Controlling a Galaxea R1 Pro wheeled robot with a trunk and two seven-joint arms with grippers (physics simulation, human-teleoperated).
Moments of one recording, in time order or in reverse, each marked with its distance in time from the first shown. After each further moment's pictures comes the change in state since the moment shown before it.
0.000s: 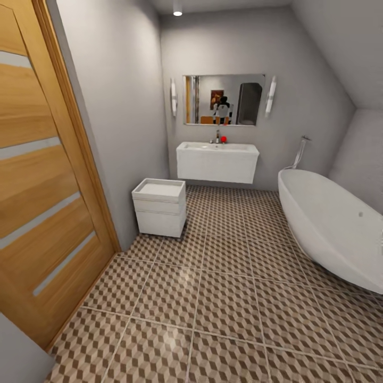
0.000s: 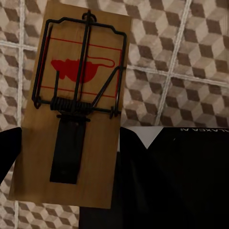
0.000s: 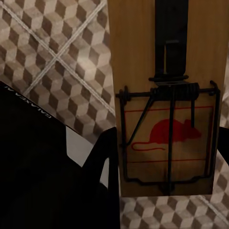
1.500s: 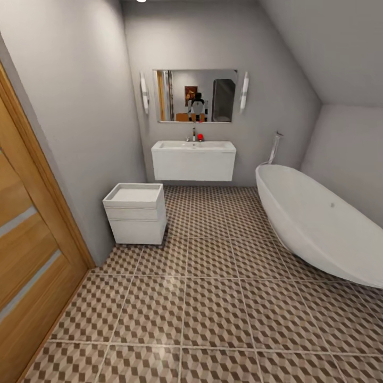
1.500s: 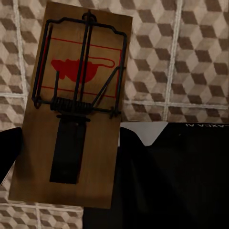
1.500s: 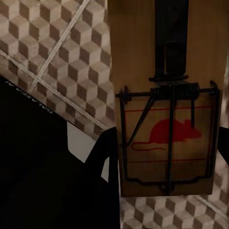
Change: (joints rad) left arm 0.000 0.007 0.000 0.003 0.000 0.004 0.000; right arm 0.000 -0.002 0.000 0.000 0.002 0.001 0.000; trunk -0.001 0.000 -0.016
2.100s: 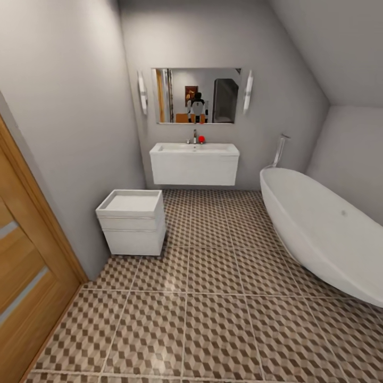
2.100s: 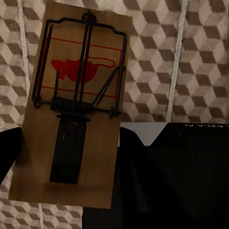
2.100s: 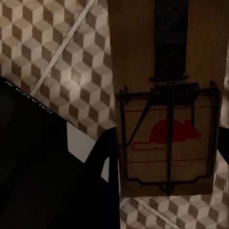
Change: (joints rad) left arm 0.000 -0.003 0.000 0.001 -0.001 -0.001 0.001; right arm 0.000 0.000 0.000 0.000 0.001 0.000 -0.001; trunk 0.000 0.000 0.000
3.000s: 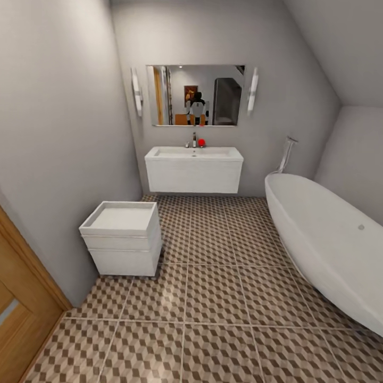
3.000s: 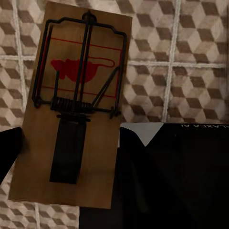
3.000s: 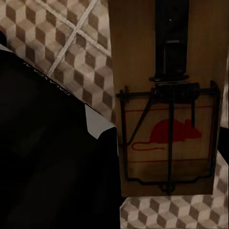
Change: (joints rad) left arm 0.000 -0.007 0.001 -0.001 -0.003 -0.004 -0.001; right arm 0.027 0.004 0.001 0.037 0.005 0.001 0.006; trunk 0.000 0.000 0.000
